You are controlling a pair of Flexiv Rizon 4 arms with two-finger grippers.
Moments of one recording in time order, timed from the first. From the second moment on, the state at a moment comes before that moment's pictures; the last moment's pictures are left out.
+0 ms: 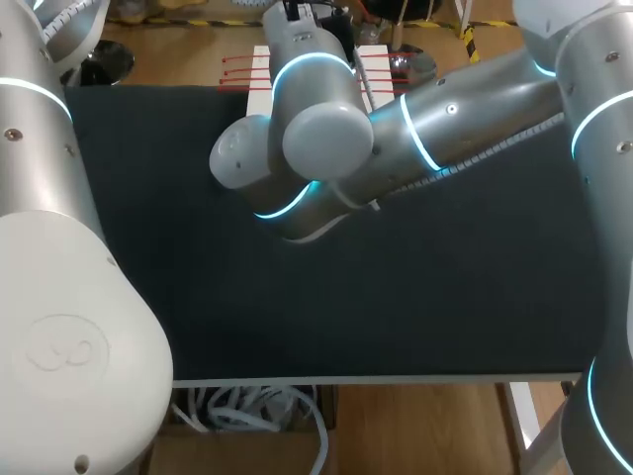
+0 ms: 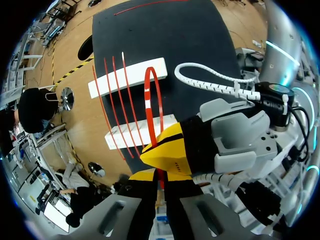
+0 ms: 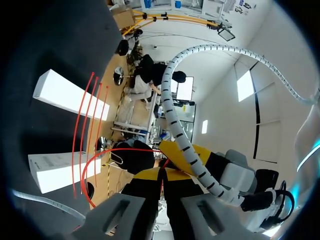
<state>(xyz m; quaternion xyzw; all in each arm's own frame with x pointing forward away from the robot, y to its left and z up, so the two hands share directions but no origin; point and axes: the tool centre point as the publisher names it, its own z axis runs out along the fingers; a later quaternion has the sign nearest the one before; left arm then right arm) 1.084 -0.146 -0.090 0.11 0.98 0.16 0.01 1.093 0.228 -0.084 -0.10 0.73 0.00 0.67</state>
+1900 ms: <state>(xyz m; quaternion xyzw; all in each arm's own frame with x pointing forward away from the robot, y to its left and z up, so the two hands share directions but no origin) 1.083 -0.147 -0.090 0.11 0.98 0.16 0.01 1.075 0.183 -0.104 -0.02 0.78 0.00 0.62</state>
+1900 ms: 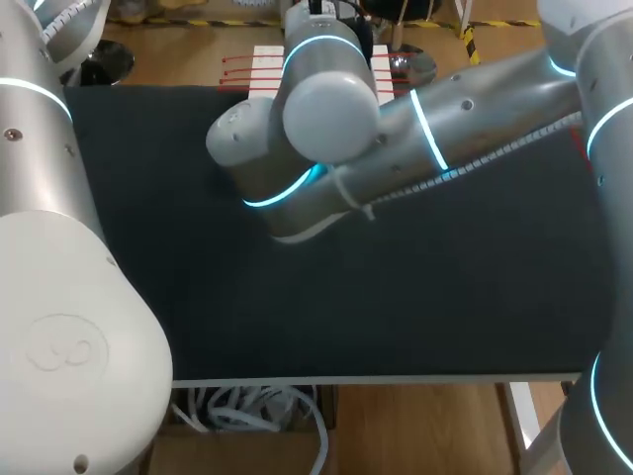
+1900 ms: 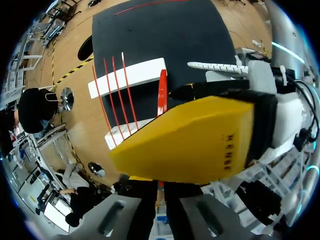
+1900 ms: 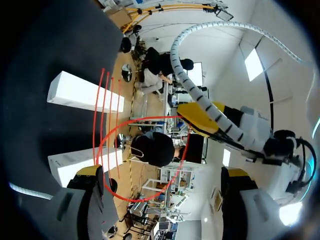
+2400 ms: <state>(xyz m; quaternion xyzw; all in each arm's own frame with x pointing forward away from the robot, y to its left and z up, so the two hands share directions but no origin) 1.083 -0.147 -0.090 0.11 0.98 0.16 0.01 1.052 0.198 -0.119 -0.05 0.79 0.06 0.61</state>
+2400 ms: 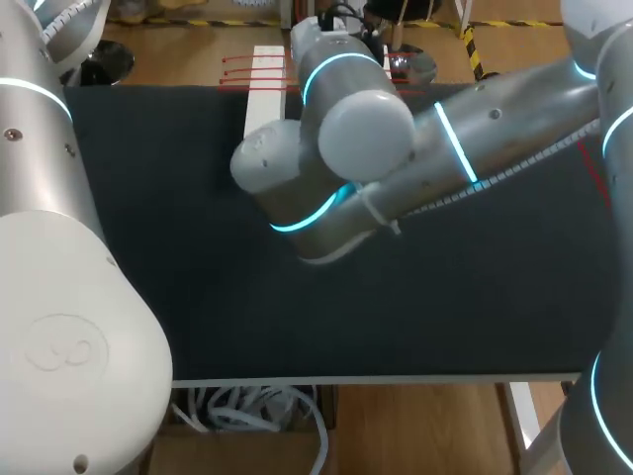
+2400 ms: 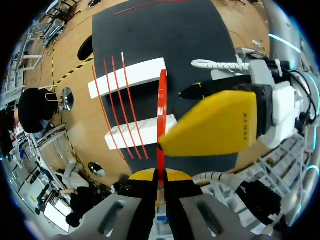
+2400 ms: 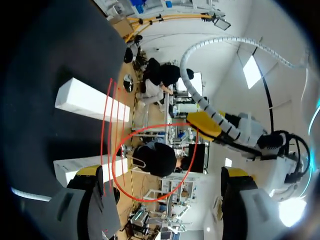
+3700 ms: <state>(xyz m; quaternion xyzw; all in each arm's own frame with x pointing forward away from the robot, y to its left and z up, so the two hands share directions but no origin) 1.083 -0.147 -0.090 0.11 0.98 0.16 0.01 1.013 0.199 -0.135 -0.08 0.81 0.11 0.57</state>
